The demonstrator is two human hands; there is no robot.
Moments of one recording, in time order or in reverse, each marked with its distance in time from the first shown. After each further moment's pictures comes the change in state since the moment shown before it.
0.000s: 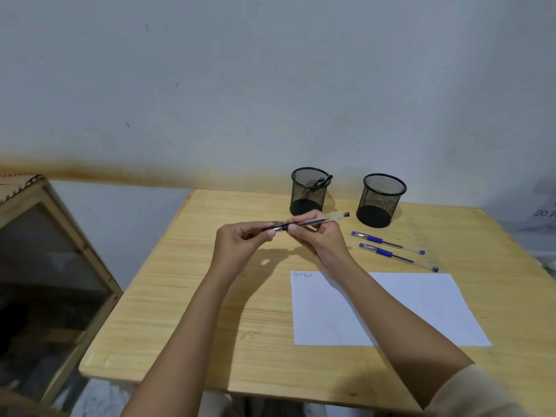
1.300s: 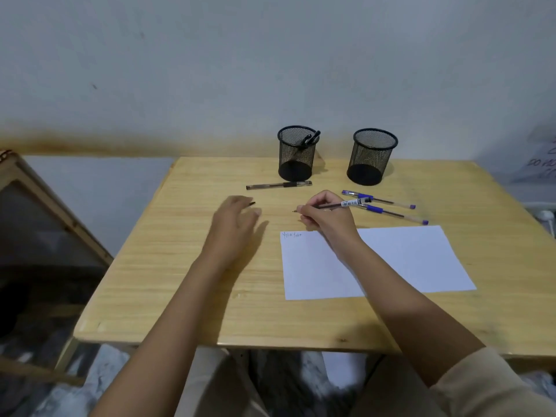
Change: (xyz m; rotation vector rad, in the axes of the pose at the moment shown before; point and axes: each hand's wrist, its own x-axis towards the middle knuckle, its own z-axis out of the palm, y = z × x) left_hand -0.020 -0.029 0.005 0.577 -0.043 0.092; right_hand -0.031 0.006 -0.026 -0.253 0.318 0.173
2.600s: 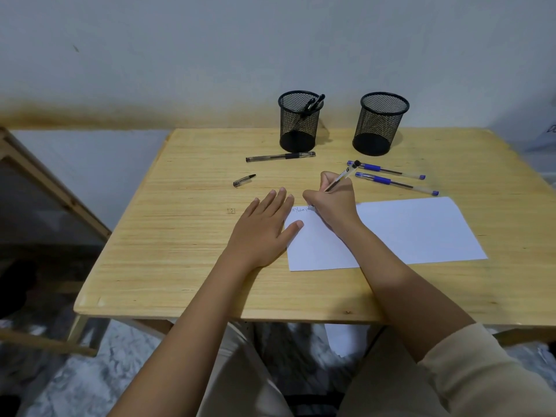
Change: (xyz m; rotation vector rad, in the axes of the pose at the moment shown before) left_hand -0.033 0.002 0.040 0.521 -0.451 0.188; right_hand 0.000 0.019 0.006 -0.301 0.124 -0.083
